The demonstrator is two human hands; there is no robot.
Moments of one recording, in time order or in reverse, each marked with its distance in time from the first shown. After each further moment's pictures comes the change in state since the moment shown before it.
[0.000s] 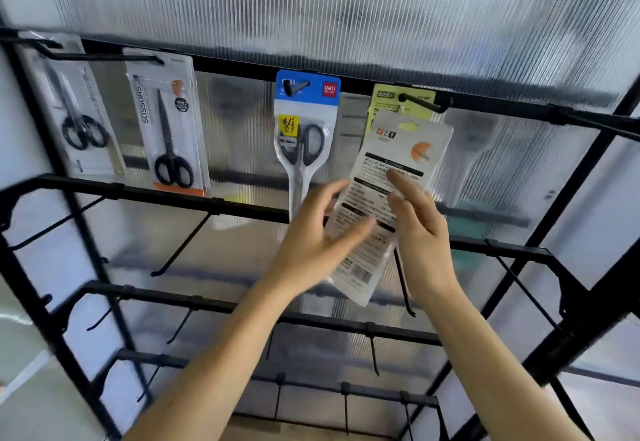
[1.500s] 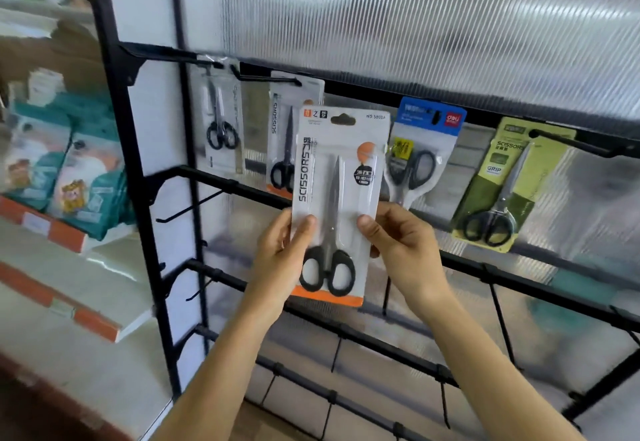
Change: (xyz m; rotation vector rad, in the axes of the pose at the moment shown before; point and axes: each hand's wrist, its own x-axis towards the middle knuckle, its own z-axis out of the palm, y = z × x) left_hand -0.067 -0.021 -0.107 -0.293 0.546 -0.158; right_hand -0.012 0.004 0.114 -0.007 -0.429 -0.042
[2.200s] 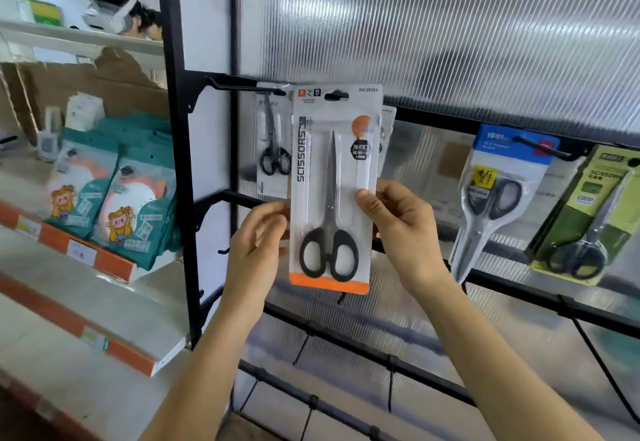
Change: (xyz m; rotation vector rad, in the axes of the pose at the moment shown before) left_hand 0.056 0.008 -0.123 0.022 0.171 0.014; right_hand 0.053 -0.026 0.114 0.022 0.044 -0.063
